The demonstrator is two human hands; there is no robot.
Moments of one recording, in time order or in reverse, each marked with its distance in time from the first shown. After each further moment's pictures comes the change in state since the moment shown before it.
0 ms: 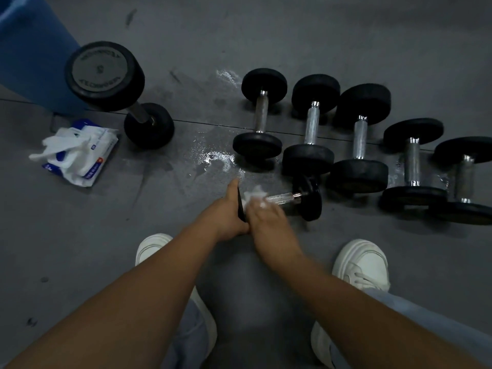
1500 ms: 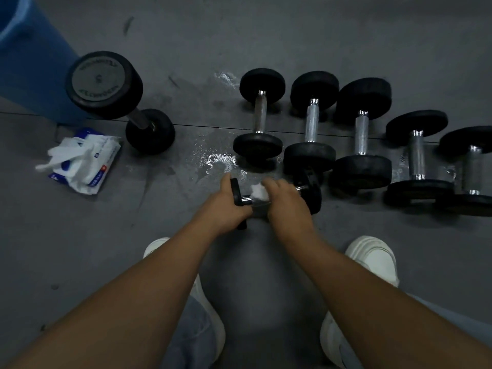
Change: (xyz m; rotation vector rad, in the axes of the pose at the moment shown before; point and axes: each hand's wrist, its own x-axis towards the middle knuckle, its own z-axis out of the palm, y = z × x) left_hand 0.002 0.005 -0.012 -0.124 0.128 -0.065; right_hand 0.024 0.020 -0.029 0.315 0.121 0.202
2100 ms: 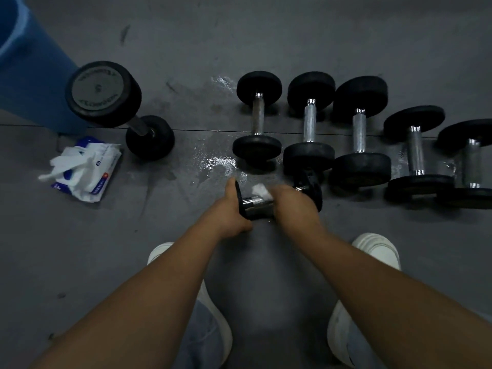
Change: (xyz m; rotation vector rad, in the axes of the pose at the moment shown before) left_hand 0.002 -0.003 0.001 0.125 -0.113 -0.010; right_hand 0.006 0.006 -0.002 0.041 -0.069 0.001
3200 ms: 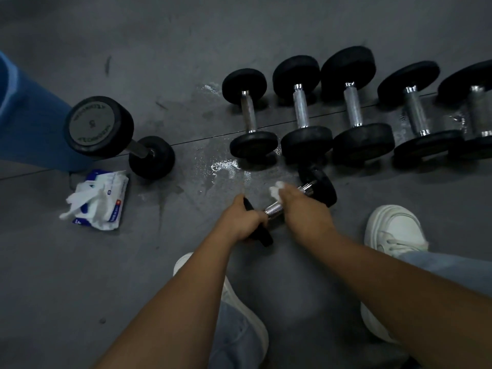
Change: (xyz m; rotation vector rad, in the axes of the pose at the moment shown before) left_hand -0.015 0.019 0.003 -0.243 -0.055 -0.192; right_hand -0.033 0.005 0.019 -0.054 -0.032 0.051
